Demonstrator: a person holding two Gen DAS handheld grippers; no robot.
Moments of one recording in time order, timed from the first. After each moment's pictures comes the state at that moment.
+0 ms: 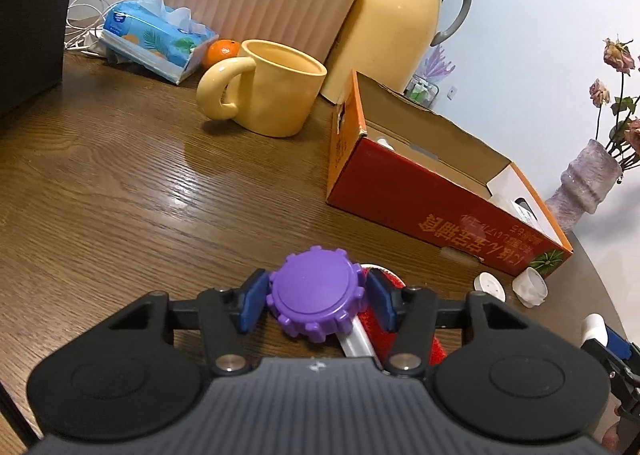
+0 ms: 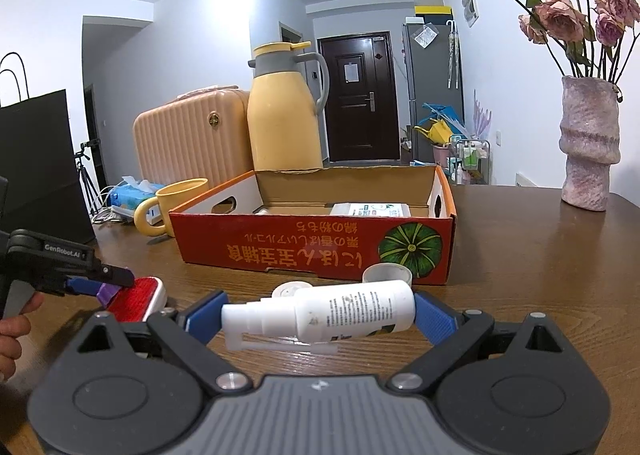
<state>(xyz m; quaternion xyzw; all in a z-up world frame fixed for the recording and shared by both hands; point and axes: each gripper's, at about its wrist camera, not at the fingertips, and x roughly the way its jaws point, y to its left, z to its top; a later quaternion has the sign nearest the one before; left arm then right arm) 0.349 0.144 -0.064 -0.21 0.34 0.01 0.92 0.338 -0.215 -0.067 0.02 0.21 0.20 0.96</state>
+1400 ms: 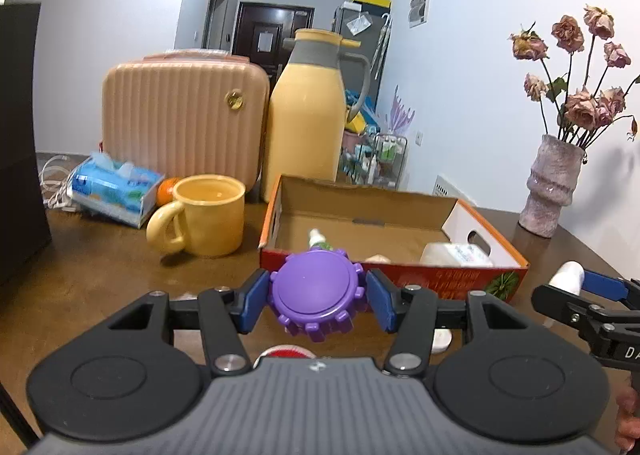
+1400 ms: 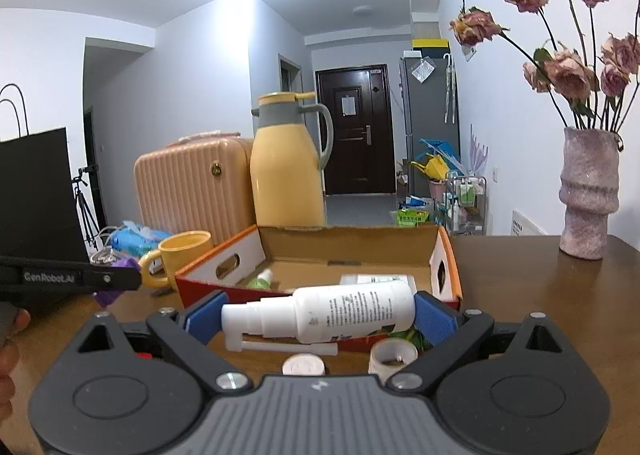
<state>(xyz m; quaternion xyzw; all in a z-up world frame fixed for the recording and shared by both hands) 0.325 0.061 0.010 -0.07 0.21 0.00 0.97 0.350 -0.200 -0.019 0.02 0.16 0.19 0.97</state>
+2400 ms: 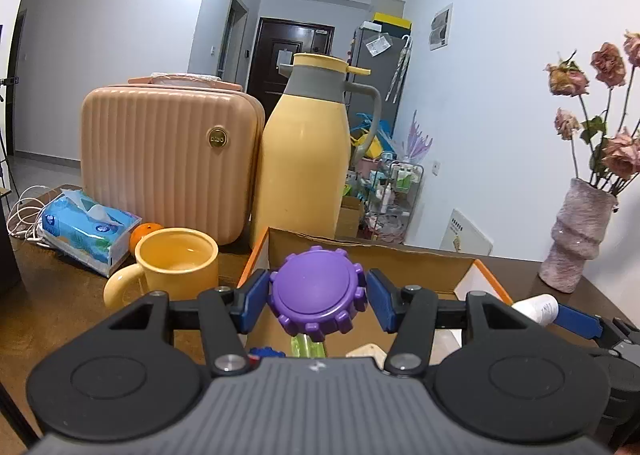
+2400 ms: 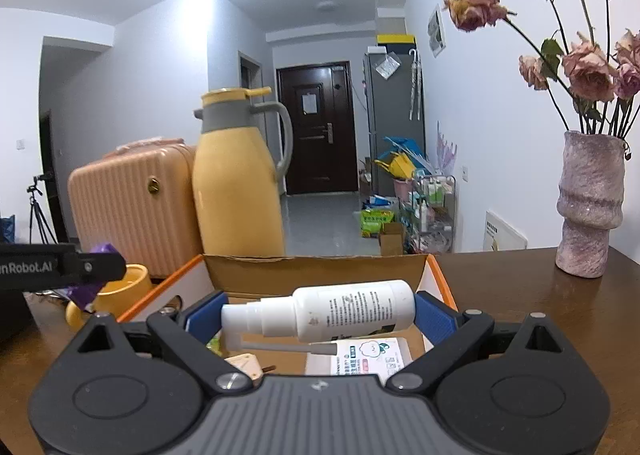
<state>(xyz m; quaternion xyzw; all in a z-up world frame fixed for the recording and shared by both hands) 0.417 0.043 0.032 -0.09 0.19 0.04 0.98 0.457 -0.169 -0.010 0.02 0.17 0.12 0.98</state>
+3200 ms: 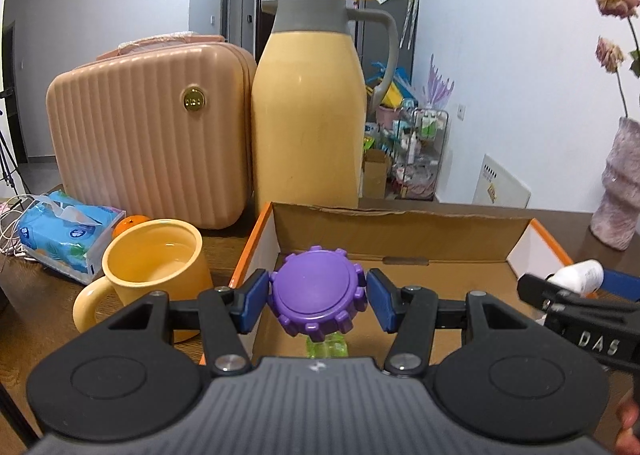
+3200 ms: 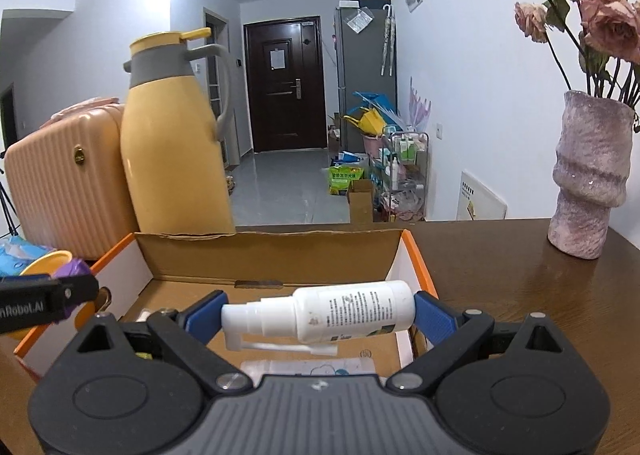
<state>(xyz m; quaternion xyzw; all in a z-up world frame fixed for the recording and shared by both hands) 0.506 0.034 0.002 -0.03 0.27 0.07 0.96 0.541 -0.172 -0.027 0.02 0.24 0.07 0.97</state>
